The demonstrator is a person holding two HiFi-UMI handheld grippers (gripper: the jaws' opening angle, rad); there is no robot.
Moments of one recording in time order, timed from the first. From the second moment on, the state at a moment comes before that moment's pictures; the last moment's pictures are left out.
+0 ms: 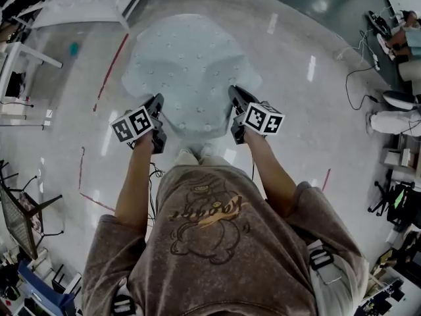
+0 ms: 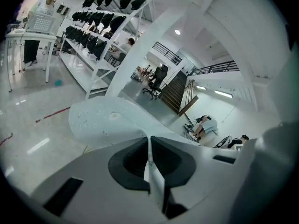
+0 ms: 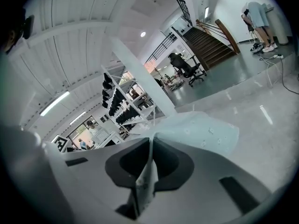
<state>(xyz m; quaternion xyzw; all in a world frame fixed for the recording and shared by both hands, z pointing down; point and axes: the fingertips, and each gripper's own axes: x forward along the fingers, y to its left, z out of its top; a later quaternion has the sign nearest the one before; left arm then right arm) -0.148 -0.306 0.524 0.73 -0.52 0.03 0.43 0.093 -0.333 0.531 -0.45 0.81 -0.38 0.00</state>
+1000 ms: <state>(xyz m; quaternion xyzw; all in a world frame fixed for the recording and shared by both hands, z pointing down) -0.175 -0.226 0.511 0.76 -0.49 0.02 0.43 0.055 -0.241 0.512 -0.46 0.80 -0.37 0.02</state>
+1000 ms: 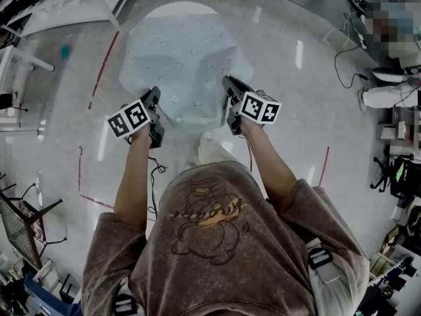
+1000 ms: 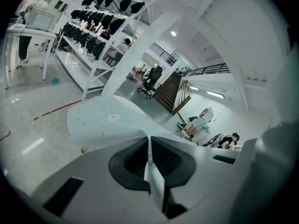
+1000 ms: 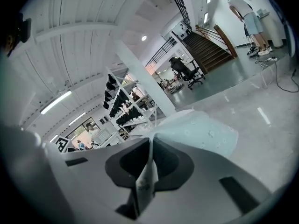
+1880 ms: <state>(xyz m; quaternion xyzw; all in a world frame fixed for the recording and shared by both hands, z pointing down) -0.144 -0.113 0.486 0.78 -0.47 0.04 0.41 0.070 -0.116 0.499 -0.46 0.82 -0.35 0.02</state>
